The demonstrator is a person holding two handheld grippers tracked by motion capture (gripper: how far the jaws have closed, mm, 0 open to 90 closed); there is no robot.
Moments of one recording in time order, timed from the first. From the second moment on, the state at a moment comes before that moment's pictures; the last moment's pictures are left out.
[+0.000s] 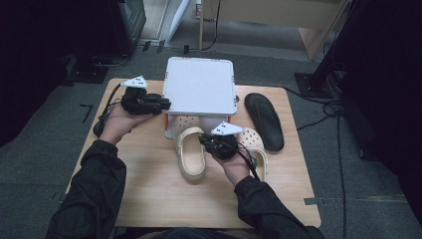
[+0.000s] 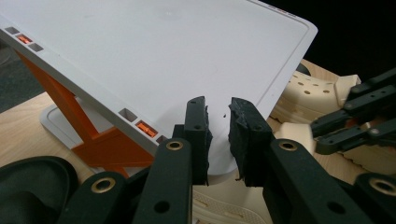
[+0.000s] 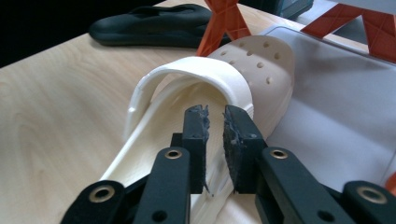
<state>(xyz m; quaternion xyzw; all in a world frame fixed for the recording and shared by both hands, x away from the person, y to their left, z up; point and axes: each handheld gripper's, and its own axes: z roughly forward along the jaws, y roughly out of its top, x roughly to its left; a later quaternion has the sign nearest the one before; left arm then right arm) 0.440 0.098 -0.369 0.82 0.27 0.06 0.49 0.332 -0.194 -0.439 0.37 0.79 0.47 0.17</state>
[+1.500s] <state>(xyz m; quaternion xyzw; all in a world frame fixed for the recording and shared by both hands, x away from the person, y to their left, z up) 0.443 0.100 -0.370 0.82 0.27 0.05 0.50 0.246 -0.184 -0.504 0.32 0.85 0.41 0.08</state>
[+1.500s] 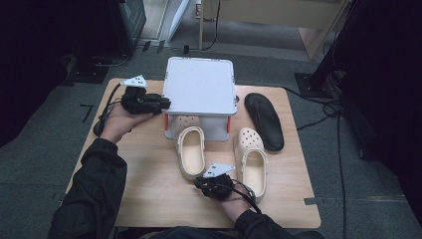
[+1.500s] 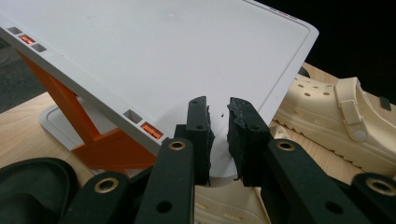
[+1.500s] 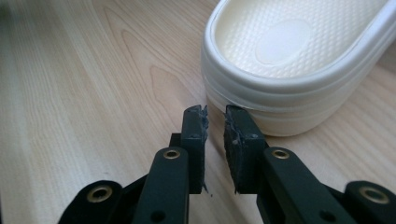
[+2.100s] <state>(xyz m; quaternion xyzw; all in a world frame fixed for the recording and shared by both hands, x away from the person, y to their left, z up) 0.442 0.099 -0.370 0.82 0.28 0.05 0.50 0.270 -0.169 -0.490 0.32 0.84 0.43 0.11</state>
